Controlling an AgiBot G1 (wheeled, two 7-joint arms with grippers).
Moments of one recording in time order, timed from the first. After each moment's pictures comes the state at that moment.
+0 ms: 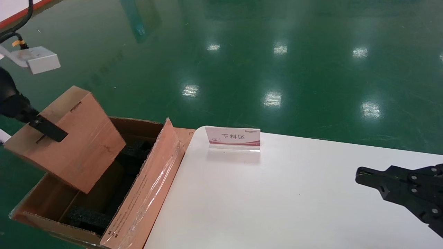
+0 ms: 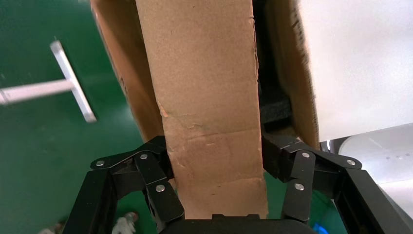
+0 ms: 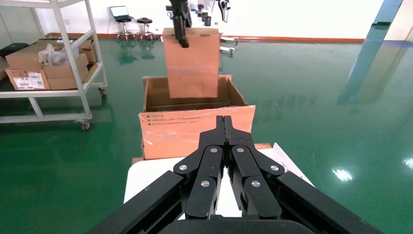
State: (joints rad) left arm -2.80 0.71 2.34 -0.84 1.17 1.59 -1.08; right arm 1.08 -0.61 -0.30 1.28 -0.72 -1.49 0.18
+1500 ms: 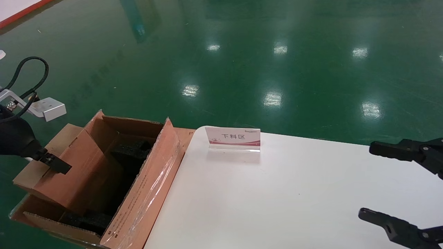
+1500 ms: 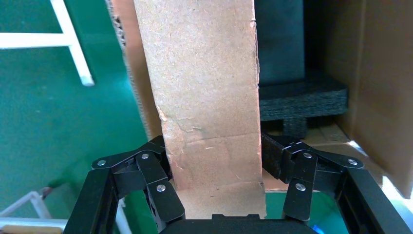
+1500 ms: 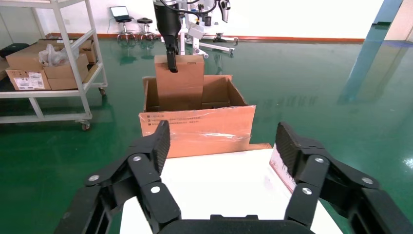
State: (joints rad) left arm -2.66 0.58 2.50 -0.95 1.25 1.32 -1.20; right arm 1.08 -0.60 -0.30 1.28 -0.72 -1.49 0.18
